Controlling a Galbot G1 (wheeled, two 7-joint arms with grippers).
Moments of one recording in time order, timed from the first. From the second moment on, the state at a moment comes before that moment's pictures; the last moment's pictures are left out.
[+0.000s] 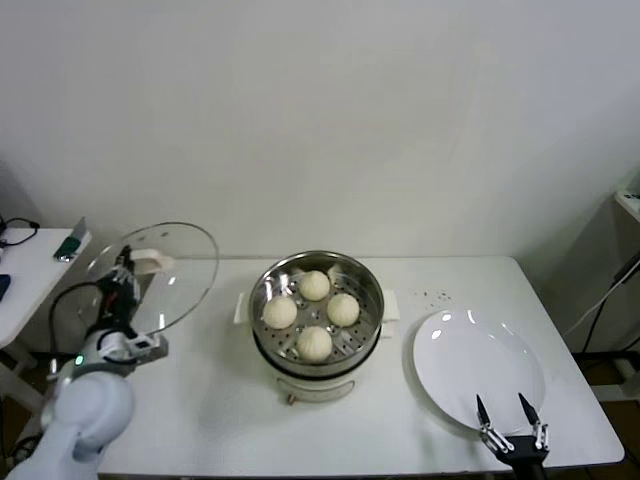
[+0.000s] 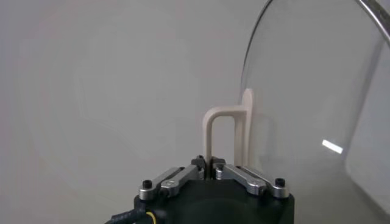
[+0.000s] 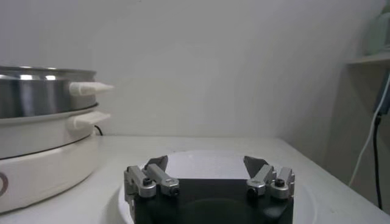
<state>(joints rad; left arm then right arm) 1.27 -0.99 -0.53 -2.03 0.99 0.51 0.08 -1.78 1.22 0.65 1.76 0.38 0.41 -0.07</state>
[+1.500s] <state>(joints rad) 1.02 -1.48 0.14 -1.89 1.60 0.74 0.35 -1.73 1.17 0.66 1.71 0.41 0.44 -0.06</state>
